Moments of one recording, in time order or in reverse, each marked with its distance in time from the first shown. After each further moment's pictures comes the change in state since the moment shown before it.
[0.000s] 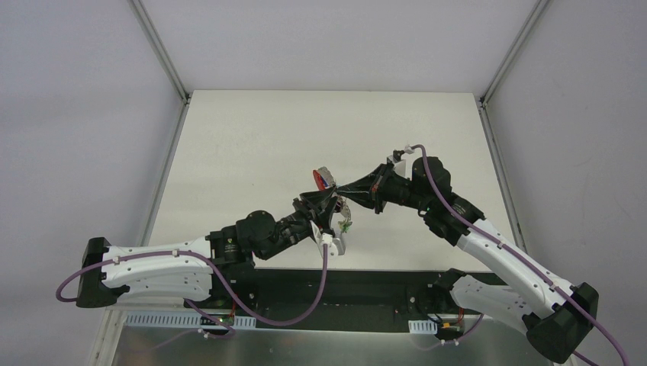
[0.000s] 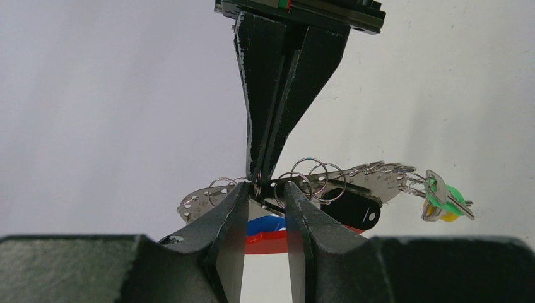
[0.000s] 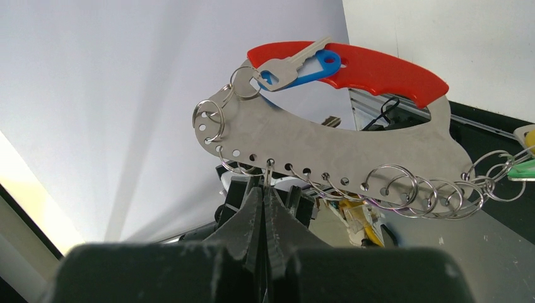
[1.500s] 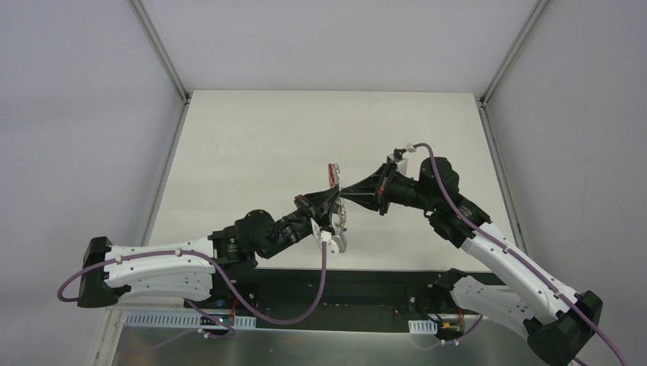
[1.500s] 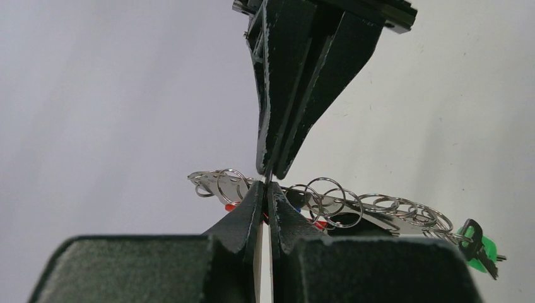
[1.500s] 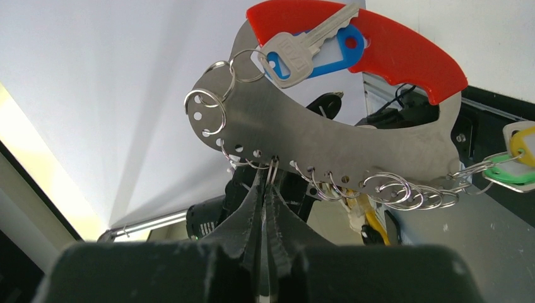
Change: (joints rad) left arm 0.015 0.024 0.000 0.096 -0.008 -0.002; right arm -0.020 -0.038 0.000 0.017 -0.083 -0.003
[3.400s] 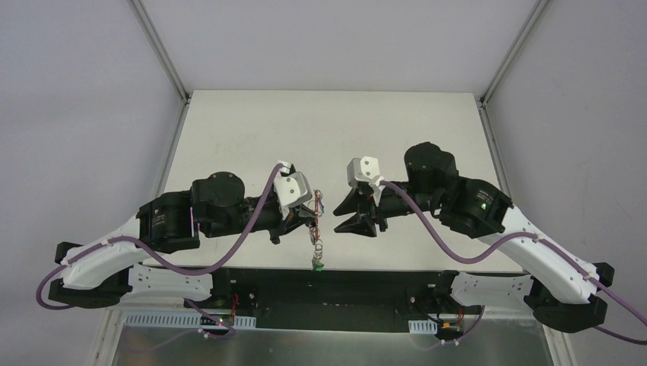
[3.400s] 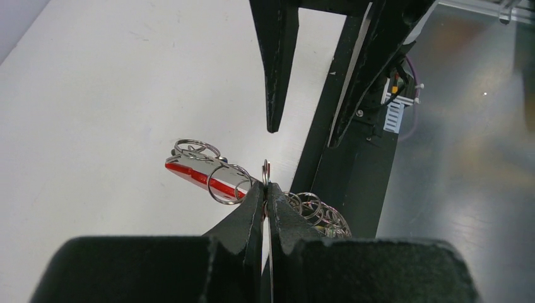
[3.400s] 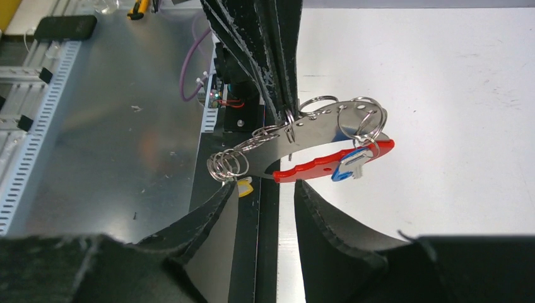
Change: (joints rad) left arm 0.008 0.003 0.692 -1.081 0.273 -0.981; right arm 0.358 0.155 0.580 -0.591 -0.035 -1.846
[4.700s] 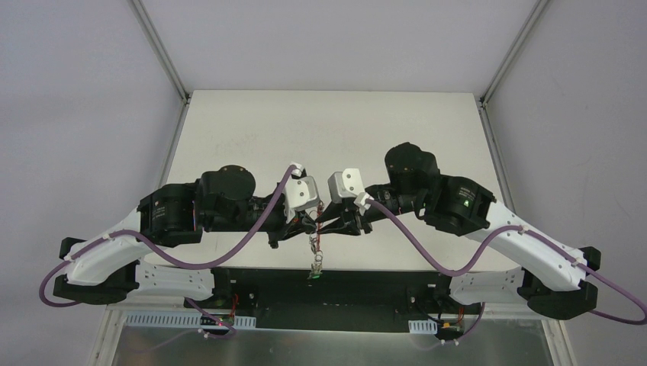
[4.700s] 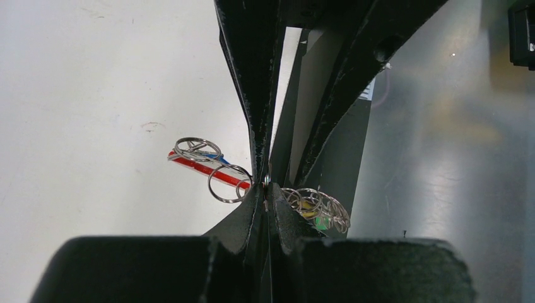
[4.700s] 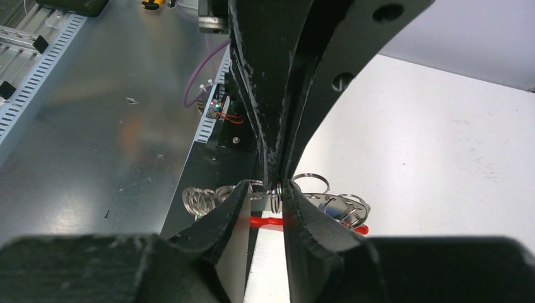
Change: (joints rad) left arm 0.000 0.091 0.140 -0.168 0.109 -0.011; right arm 0.105 0.096 0.068 0.049 -0.013 -0.149
